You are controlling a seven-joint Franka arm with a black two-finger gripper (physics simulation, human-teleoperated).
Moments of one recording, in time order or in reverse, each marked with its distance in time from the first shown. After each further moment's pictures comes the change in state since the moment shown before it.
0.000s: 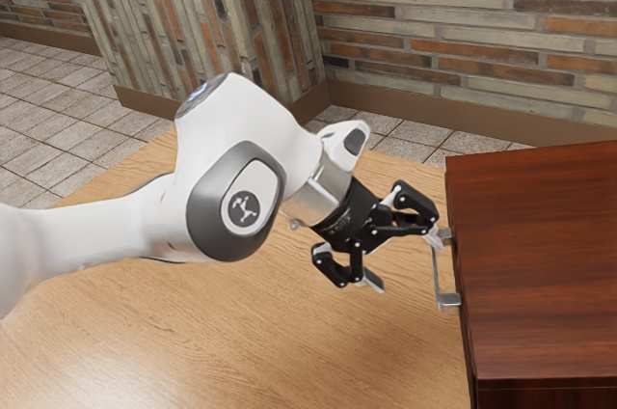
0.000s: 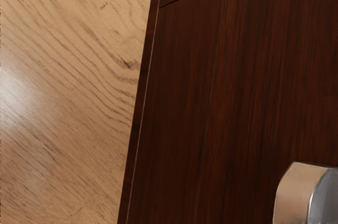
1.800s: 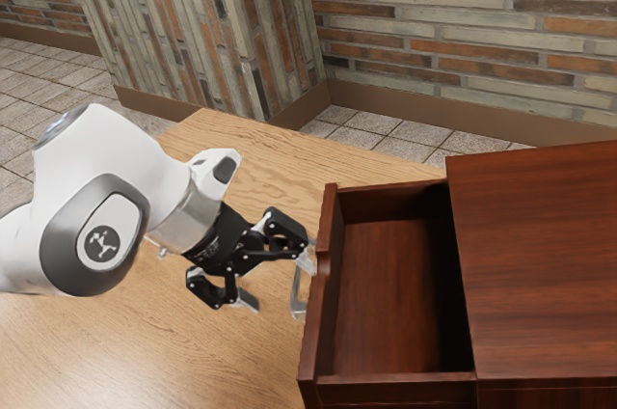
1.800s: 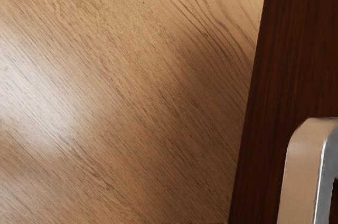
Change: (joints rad) arm -0.046 -0.346 0.221 -0.340 0.104 -0.051 0.027
